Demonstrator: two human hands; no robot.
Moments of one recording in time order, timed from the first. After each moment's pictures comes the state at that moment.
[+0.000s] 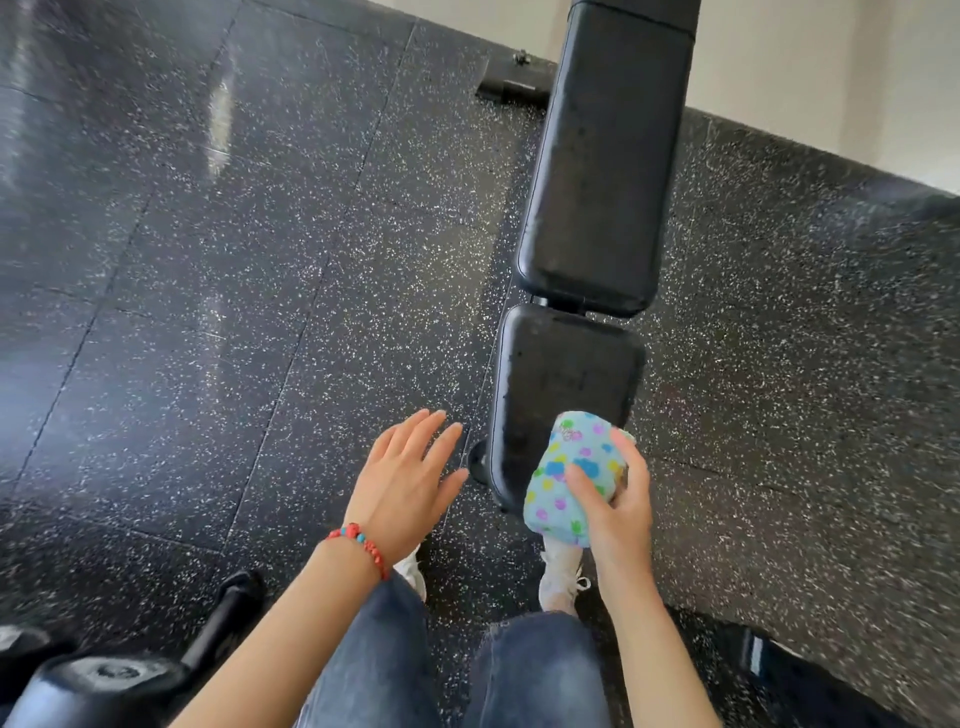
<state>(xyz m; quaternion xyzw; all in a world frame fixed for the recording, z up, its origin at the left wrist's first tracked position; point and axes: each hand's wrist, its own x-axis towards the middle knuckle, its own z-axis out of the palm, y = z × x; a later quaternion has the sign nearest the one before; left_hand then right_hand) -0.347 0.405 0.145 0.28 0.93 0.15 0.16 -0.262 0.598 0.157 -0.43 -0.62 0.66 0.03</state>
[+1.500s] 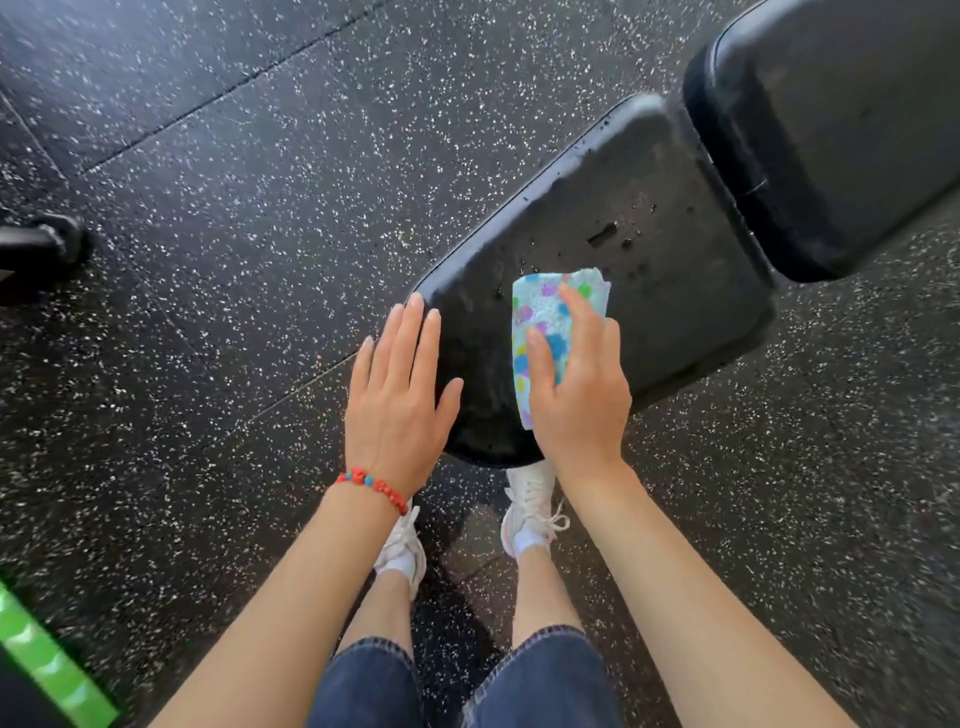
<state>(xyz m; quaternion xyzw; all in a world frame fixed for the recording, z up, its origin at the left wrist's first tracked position) -0.192 0.590 -0.112 -0.16 0.97 0.18 -0.03 -0.282 0.712 -0.072 0.12 -0.95 0.30 -0.04</state>
